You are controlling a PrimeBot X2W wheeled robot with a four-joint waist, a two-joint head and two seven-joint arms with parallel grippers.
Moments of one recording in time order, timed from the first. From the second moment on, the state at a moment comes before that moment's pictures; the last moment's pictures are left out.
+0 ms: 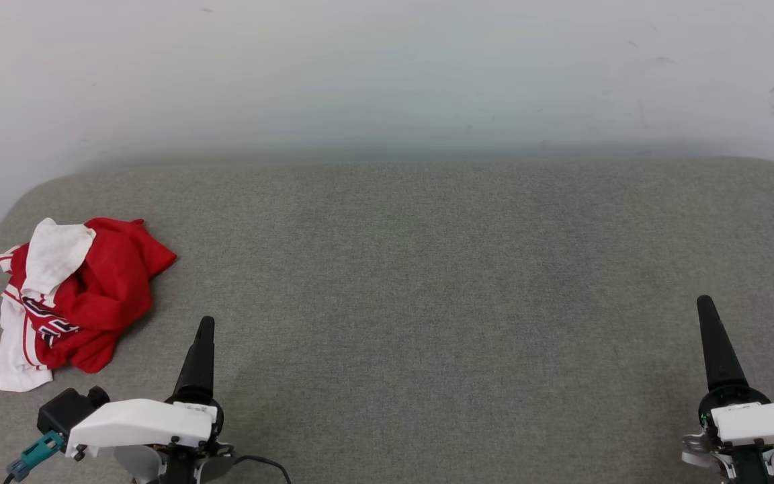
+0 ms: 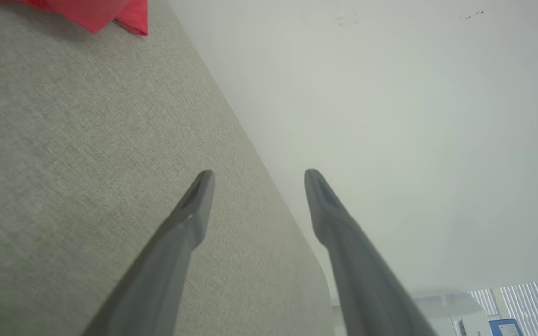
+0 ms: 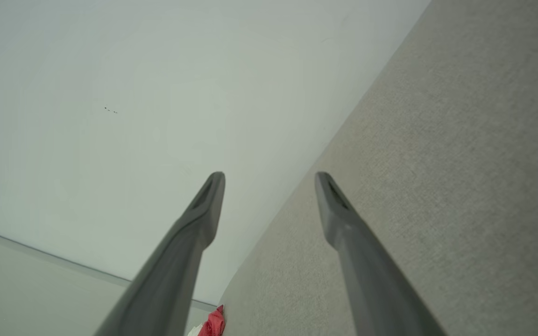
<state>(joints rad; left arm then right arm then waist) -0.06 0.05 0.06 0.17 -1.18 -0.02 -0.01 -0.04 -0.05 -0.15 0.13 1.16 0.13 0.00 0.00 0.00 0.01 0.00</state>
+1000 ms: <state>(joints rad) -0.06 0.05 -0.03 0.14 -0.70 0.08 -0.11 0.02 -0.05 -0.12 0.07 0.61 0.13 -0.11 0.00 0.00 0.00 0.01</state>
